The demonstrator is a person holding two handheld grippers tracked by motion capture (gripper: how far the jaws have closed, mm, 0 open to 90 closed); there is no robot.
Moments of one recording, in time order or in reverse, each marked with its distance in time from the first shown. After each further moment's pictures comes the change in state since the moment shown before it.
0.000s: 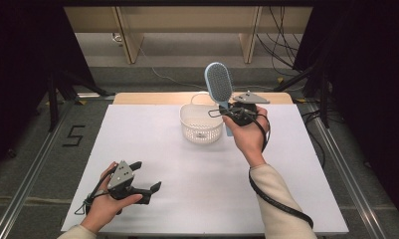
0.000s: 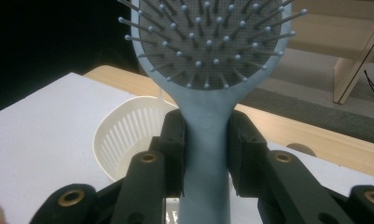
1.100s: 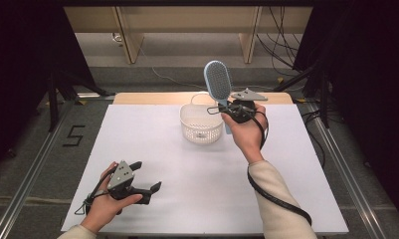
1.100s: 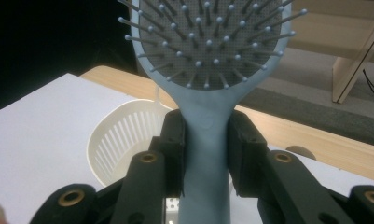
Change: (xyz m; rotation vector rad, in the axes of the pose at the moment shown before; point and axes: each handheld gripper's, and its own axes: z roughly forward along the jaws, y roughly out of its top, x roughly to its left) left arm 0.000 0.000 0.000 0.000 -0.003 0.003; right arm -0.002 0.004 0.008 0.006 -0.007 0.002
